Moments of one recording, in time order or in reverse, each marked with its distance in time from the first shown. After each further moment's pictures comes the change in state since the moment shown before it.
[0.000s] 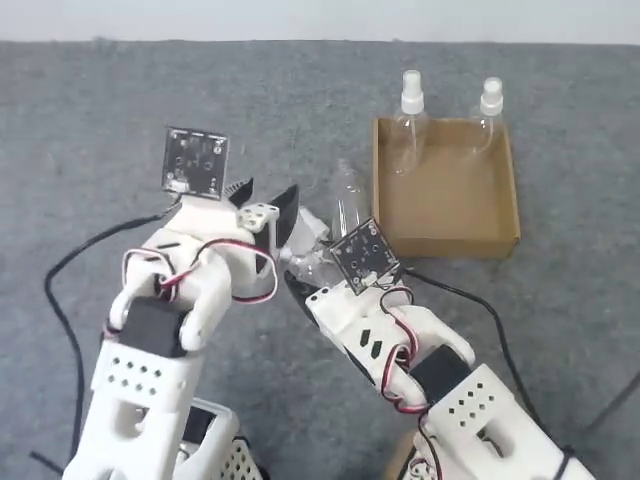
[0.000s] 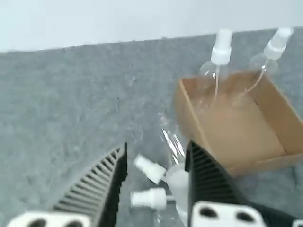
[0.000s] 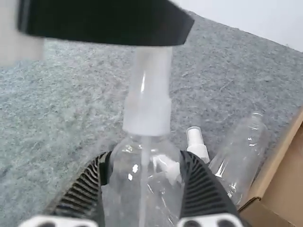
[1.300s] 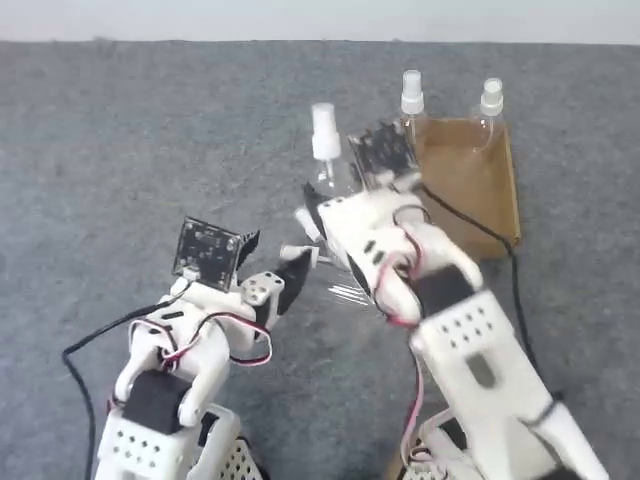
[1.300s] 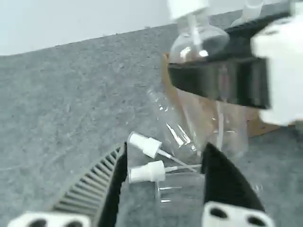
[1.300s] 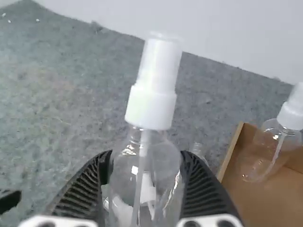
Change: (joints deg) left arm 3.0 -30.7 25.1 1.0 -5.8; right arm 11.3 25.4 -31.3 7.1 -0.3
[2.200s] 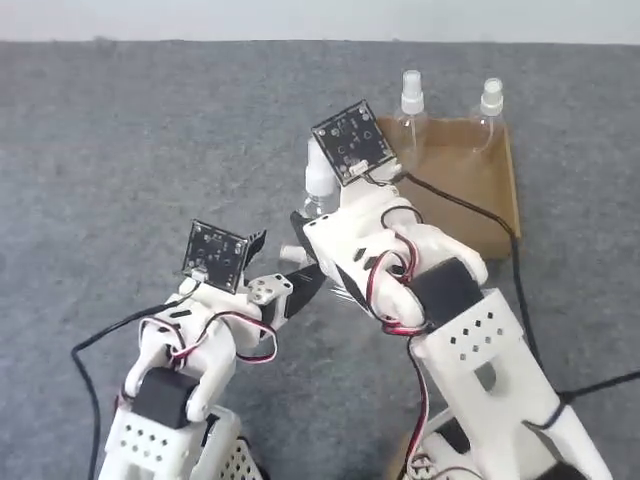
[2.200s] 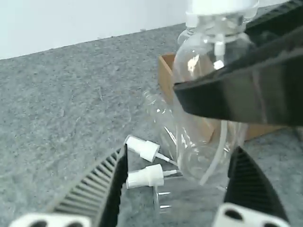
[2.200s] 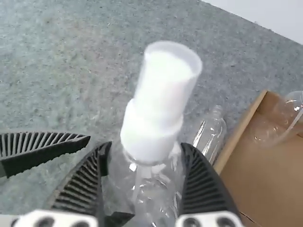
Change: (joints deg) left arm 0.4 -0.1 4.4 -5.3 -0.1; right arm -5.7 -0.1 -15.6 25.9 0.0
